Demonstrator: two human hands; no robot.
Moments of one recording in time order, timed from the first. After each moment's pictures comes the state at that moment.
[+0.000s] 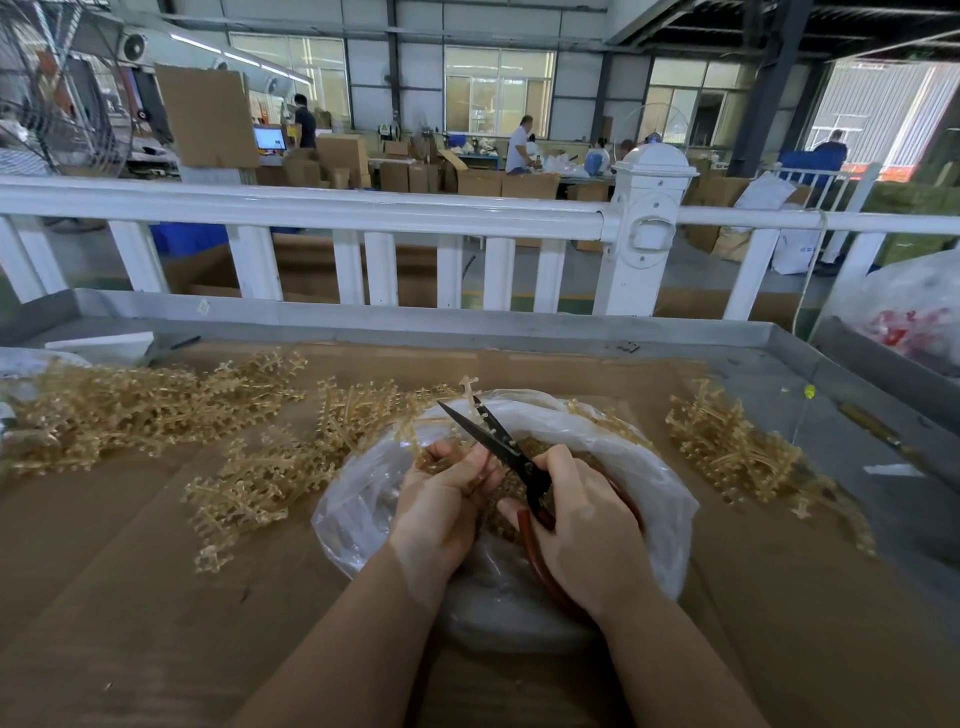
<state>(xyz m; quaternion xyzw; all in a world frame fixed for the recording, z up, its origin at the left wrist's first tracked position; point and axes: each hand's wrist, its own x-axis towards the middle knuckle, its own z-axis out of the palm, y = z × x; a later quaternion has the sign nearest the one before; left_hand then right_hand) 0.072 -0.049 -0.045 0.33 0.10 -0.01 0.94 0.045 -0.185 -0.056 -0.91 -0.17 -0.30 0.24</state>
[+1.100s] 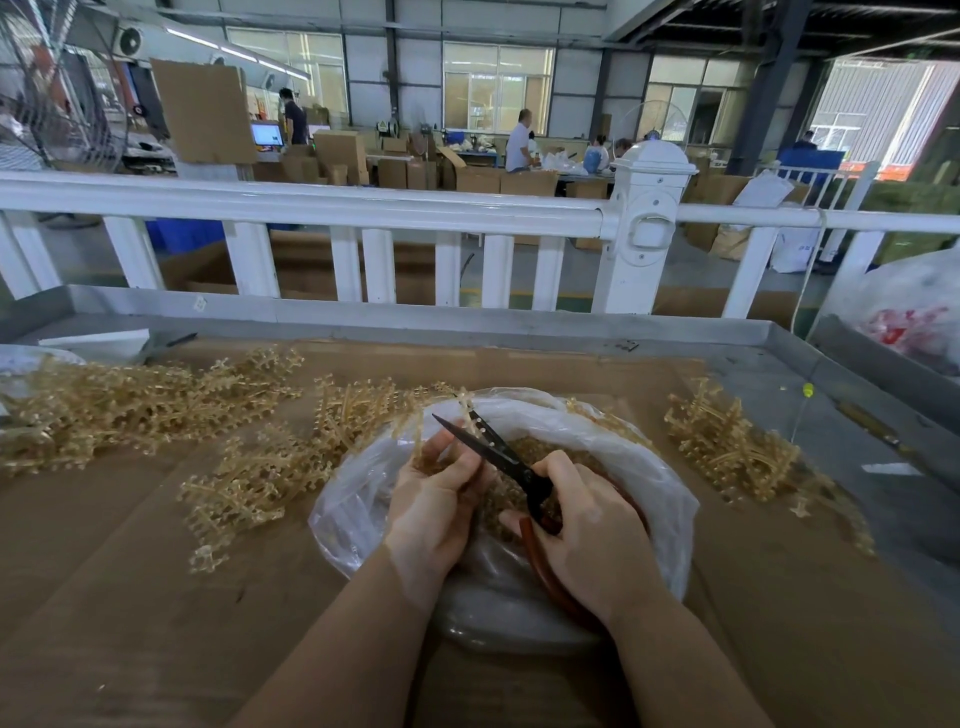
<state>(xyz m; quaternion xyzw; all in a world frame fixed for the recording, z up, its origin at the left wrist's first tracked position) 0.070 -0.045 -0.044 0.36 0.11 0.00 0.93 0.042 -0.192 -0.057 -0.92 -0.17 -0.27 0.23</state>
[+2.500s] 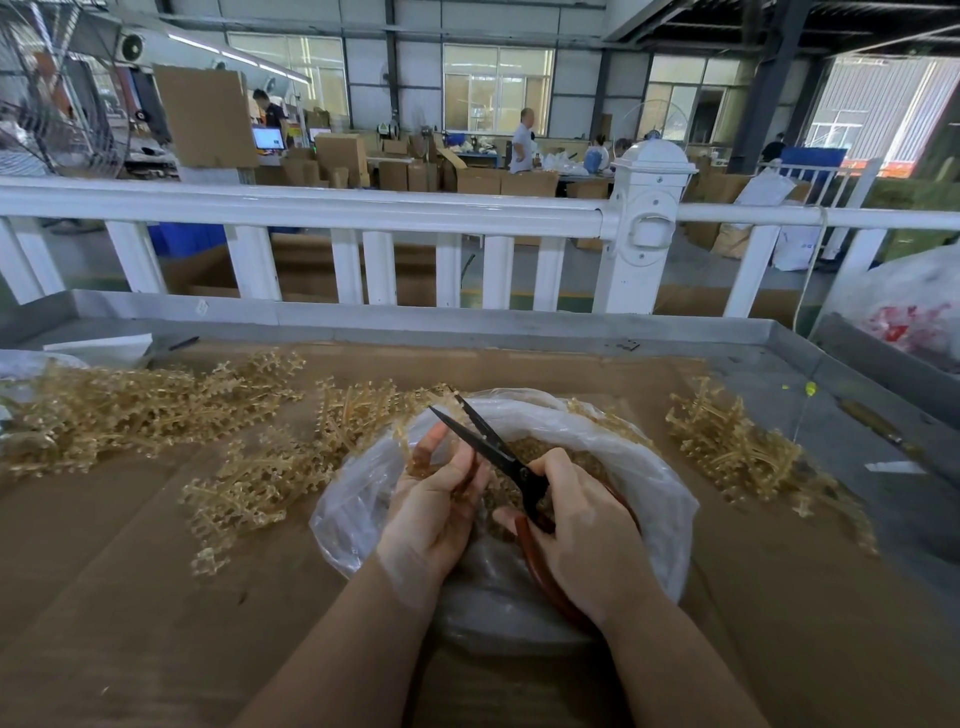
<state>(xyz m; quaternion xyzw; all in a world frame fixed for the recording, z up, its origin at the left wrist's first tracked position) 0.064 -0.044 -0.038 0.30 0.10 -0.02 0.95 0.038 -0.184 -0.051 -0.91 -0.19 -0.26 0.26</state>
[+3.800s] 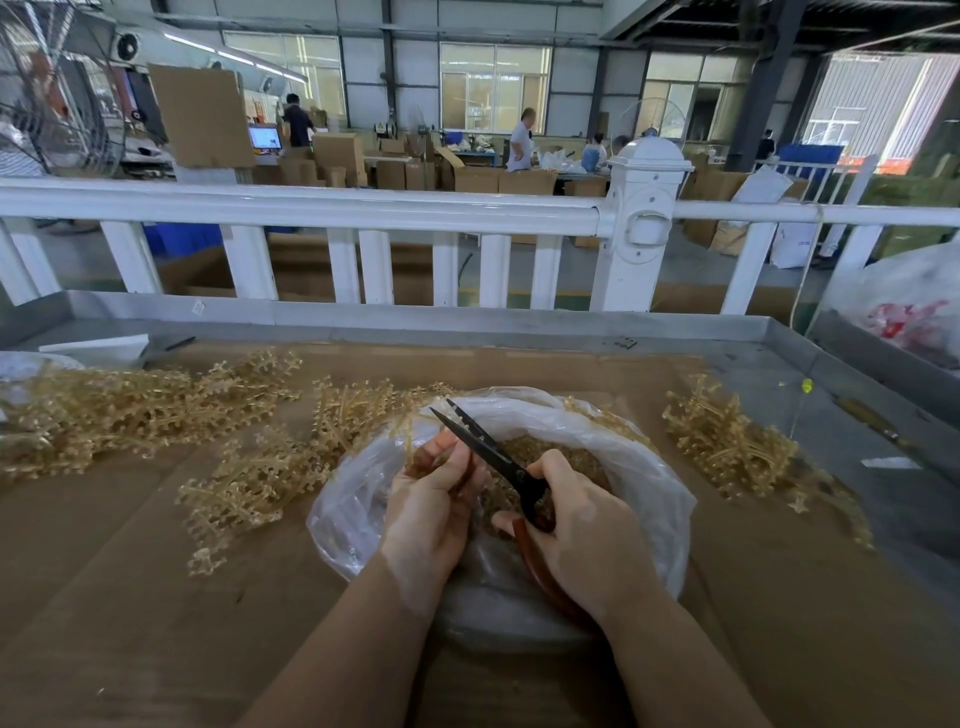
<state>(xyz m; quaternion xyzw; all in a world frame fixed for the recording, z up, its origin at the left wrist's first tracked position) 0.063 -0.049 -0.036 0.34 0.12 0.01 0.93 0.037 -0.188 -0.052 -0.92 -0.17 -0.25 0.24</state>
